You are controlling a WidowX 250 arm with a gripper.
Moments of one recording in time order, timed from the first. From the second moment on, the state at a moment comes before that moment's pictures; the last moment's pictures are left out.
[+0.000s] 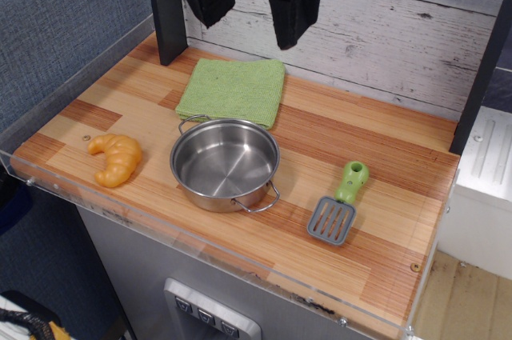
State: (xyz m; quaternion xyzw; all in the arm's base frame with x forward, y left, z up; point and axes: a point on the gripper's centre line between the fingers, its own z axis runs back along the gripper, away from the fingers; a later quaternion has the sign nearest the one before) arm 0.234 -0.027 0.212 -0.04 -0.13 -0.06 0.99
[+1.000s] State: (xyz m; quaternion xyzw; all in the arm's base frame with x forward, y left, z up) arm 0.290 0.056 0.197 -0.03 -0.14 0.02 0.99
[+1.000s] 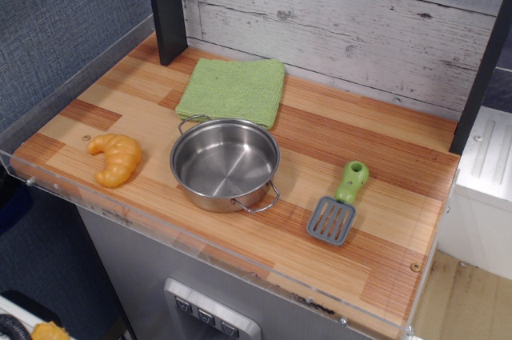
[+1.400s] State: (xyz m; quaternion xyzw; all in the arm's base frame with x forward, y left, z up) arm 0.330 0.074 0.161 -0.01 -0.14 0.03 0.99
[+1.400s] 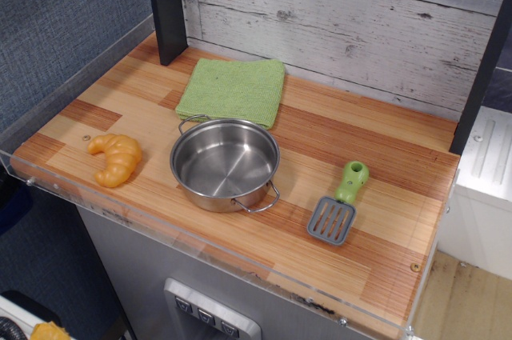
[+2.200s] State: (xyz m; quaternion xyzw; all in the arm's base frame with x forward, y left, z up) arm 0.363 0.100 0.076 -0.01 -0.11 0.04 0.99
